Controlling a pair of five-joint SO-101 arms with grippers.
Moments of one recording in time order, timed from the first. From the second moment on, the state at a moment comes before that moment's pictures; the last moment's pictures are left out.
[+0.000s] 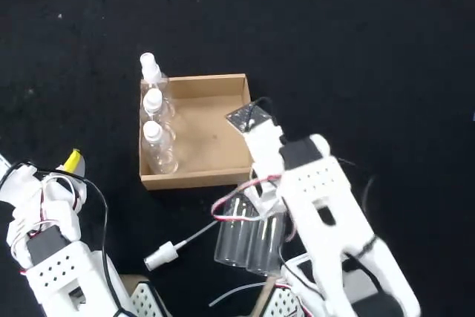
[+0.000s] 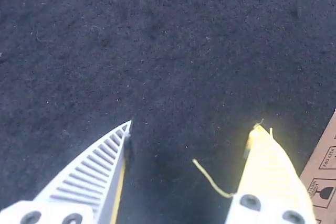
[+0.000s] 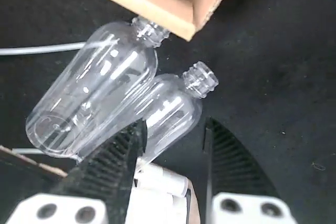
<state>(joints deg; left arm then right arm) -40.1 -80.6 84.3 45.8 13.4 -20.2 -34.3 47.9 84.7 10.3</state>
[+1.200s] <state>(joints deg) -40.1 -80.6 84.3 45.8 13.4 3.5 -16.0 43.5 86.7 29.1</state>
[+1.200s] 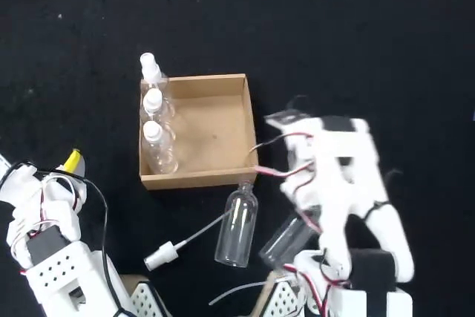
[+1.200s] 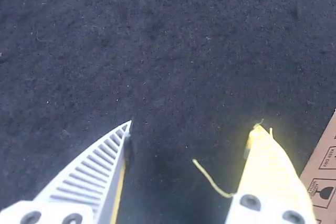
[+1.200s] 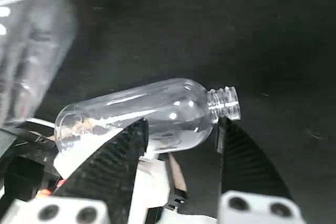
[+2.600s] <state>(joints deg) -40.1 -80.6 86.5 41.3 13.4 6.2 -55.4 60.4 92.6 108.4</state>
